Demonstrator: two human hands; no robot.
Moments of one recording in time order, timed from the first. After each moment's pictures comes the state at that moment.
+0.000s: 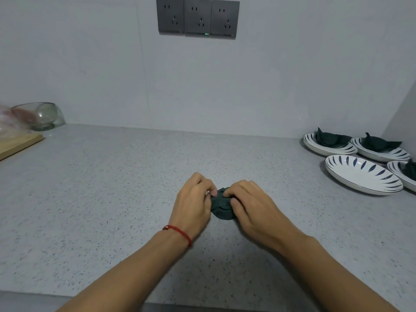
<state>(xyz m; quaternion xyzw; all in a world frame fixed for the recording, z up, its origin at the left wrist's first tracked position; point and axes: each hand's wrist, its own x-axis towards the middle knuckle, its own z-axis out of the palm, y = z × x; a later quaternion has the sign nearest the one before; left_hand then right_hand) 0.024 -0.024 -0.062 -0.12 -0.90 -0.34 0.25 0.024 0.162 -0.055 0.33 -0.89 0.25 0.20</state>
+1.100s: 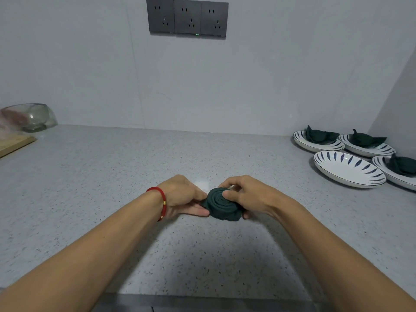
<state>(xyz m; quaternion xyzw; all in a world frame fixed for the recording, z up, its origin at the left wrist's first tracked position) 0.014 -0.039 -0.012 0.08 -0.74 -0.63 -0.24 0.000 0.166 -0.017 0.15 -0.91 0.37 -0.14</state>
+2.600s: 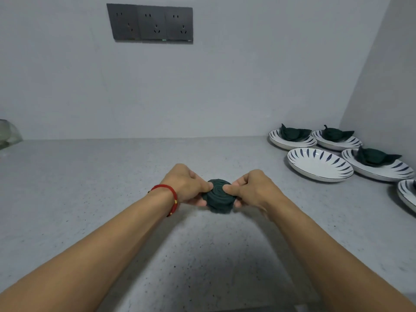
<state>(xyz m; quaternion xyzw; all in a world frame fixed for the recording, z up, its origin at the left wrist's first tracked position) -0.009 0.028 0.007 0.04 -0.82 -0.57 -0.11 0.005 0.214 -0.007 -0.07 -0.87 0.48 -0.04</state>
